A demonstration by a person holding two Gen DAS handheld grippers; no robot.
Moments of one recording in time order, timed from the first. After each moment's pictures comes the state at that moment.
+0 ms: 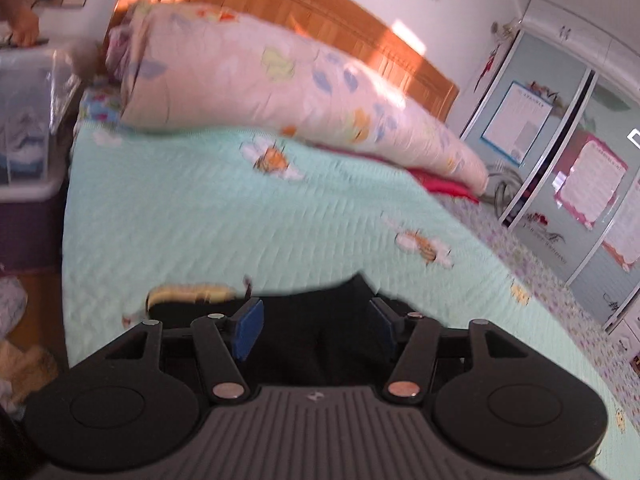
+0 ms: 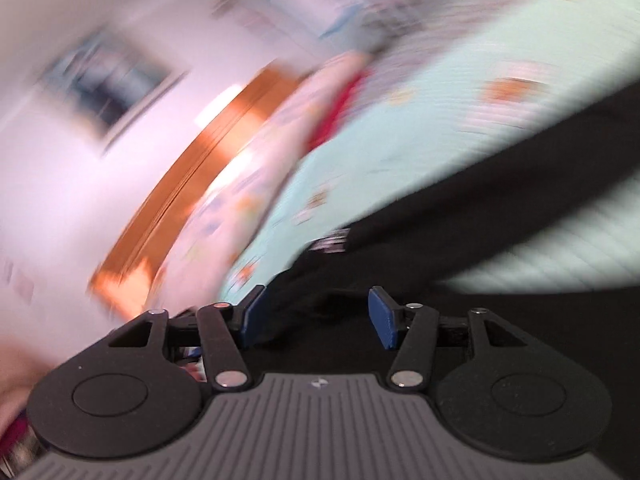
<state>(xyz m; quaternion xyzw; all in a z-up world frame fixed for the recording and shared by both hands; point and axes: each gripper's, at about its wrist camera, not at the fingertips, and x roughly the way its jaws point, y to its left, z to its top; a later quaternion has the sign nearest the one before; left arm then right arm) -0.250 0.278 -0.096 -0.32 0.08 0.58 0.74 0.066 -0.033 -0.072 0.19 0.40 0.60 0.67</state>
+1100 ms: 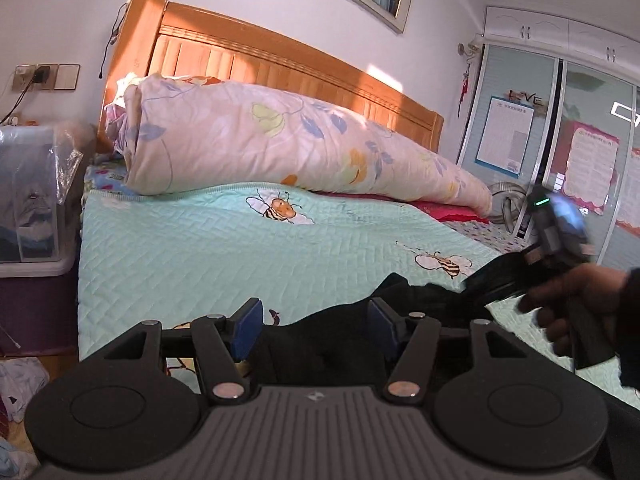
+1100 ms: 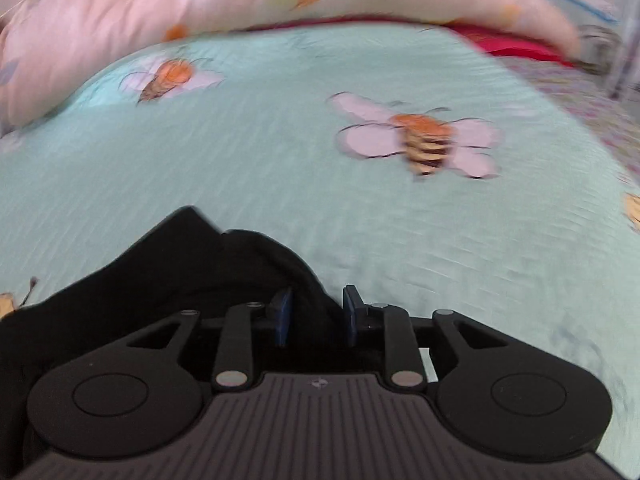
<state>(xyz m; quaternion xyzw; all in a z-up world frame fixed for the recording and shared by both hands) -0.238 0.256 -0.127 -0.19 0.05 0.62 0.76 0.062 0.450 -0.136 -0.28 0.29 0.64 0.65</state>
